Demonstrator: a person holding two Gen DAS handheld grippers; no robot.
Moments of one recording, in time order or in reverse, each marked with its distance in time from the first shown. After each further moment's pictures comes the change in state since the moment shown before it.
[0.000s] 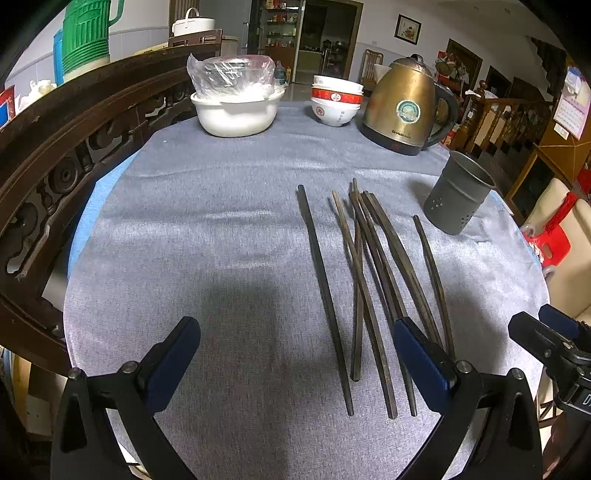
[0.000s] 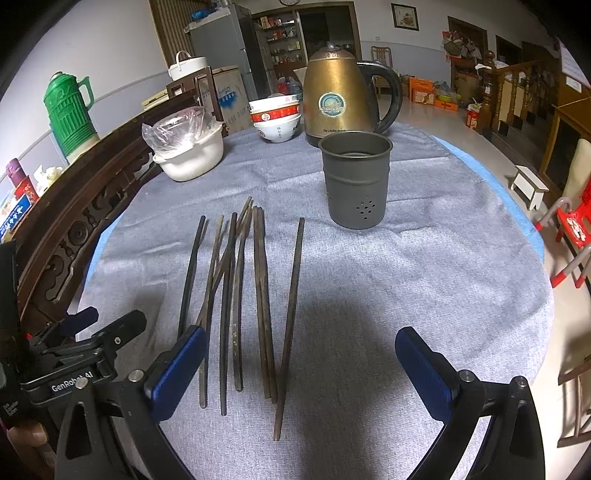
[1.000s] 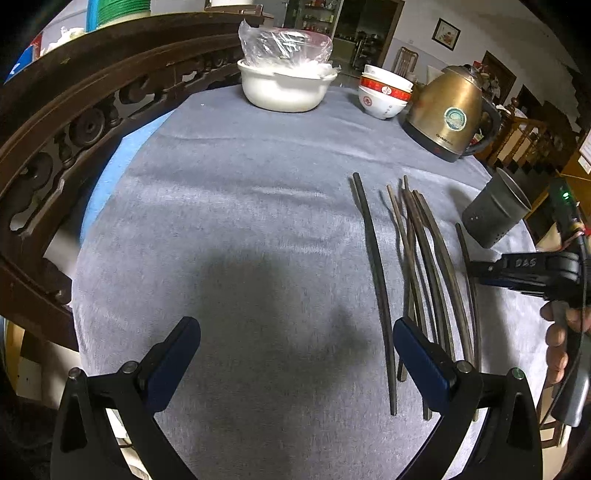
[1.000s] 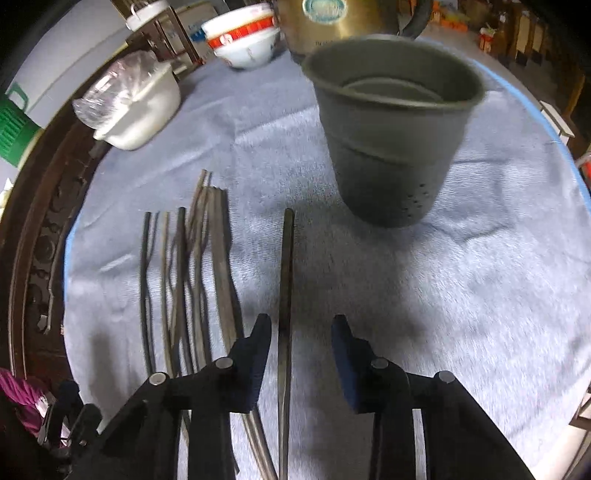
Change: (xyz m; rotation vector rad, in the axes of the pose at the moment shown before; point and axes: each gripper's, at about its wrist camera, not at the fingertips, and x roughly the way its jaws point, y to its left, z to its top) left arm 0.017 0.045 0.004 -0.138 0.075 0.017; right arm 0.143 -0.013 0.074 0.079 0.390 0.054
